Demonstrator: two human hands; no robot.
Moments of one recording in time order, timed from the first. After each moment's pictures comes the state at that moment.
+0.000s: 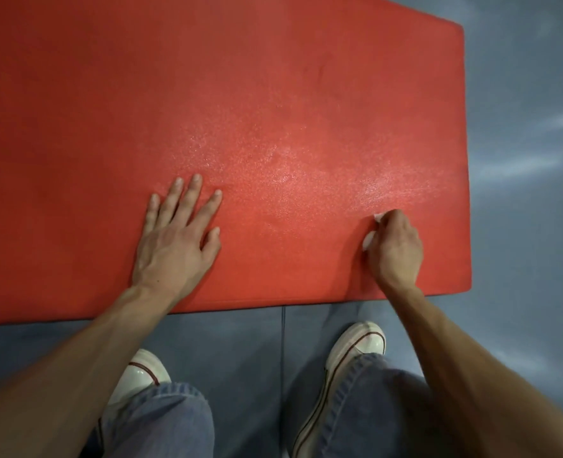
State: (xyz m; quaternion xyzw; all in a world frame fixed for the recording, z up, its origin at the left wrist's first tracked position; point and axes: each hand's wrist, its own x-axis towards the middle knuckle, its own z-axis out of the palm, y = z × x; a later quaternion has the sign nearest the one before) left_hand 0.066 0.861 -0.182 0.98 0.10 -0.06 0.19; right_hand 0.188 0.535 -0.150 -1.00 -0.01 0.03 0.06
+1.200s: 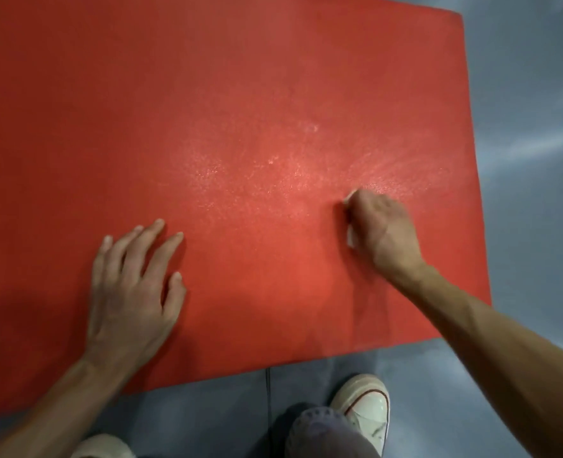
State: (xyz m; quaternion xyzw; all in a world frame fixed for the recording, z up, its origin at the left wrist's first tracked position) left_hand 0.101 0.856 -0.173 0.98 0.10 0.04 0.16; right_hand 0.291 0.541 -0.157 -0.96 -0.28 0.06 0.06
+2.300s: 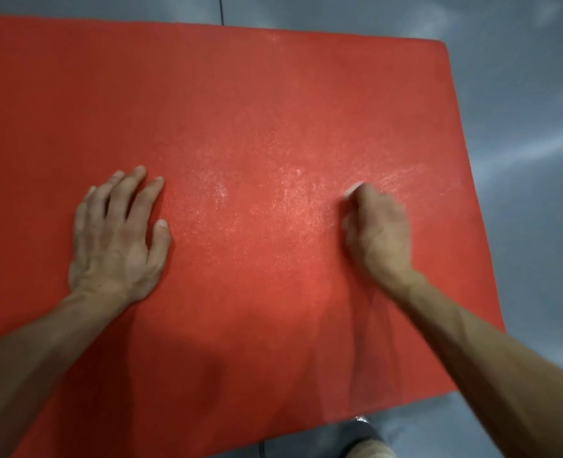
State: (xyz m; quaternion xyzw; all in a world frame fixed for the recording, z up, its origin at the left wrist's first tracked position) left_hand 0.244 0.890 -0.189 0.99 0.10 0.03 0.13; right_hand 0.352 0.567 -0.164 -0.99 -0.12 -0.03 0.11
